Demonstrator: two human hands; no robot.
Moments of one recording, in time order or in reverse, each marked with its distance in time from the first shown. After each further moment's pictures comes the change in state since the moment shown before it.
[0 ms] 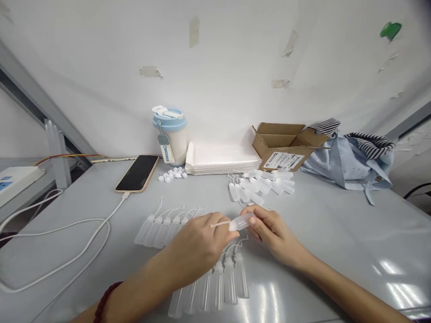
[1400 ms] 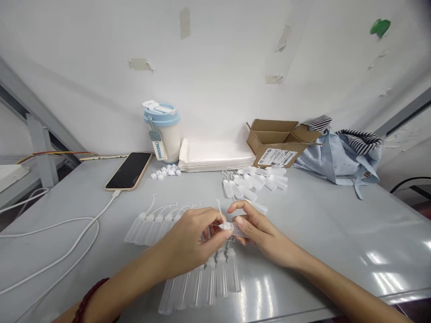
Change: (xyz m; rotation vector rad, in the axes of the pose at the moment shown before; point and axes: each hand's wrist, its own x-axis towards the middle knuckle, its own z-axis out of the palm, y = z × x) left_hand 0.008 0.002 -0.014 -0.741 -0.185 -0.474; right_hand -0.005 -0.009 0.005 0.321 -0.197 0.121
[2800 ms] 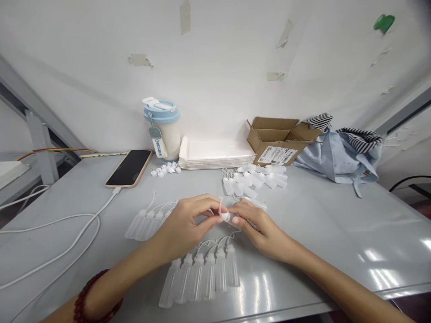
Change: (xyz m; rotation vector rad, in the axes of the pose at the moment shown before) left_hand 0.006 -0.009 -0.005 -0.181 0.139 0.047; right_hand 0.006 0.003 -0.006 -0.675 0.059 -0.278
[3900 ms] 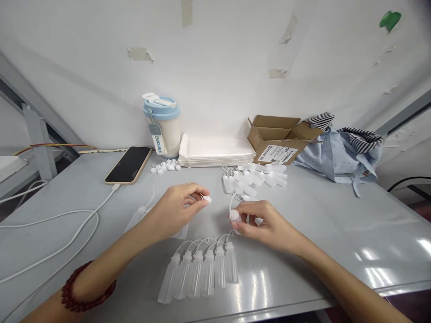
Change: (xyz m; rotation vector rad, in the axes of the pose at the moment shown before) left_hand 0.004 -0.011 -0.023 0.137 0.029 -0.284; right_hand 0.004 -0.010 -0.018 0.024 -0.085 0.192
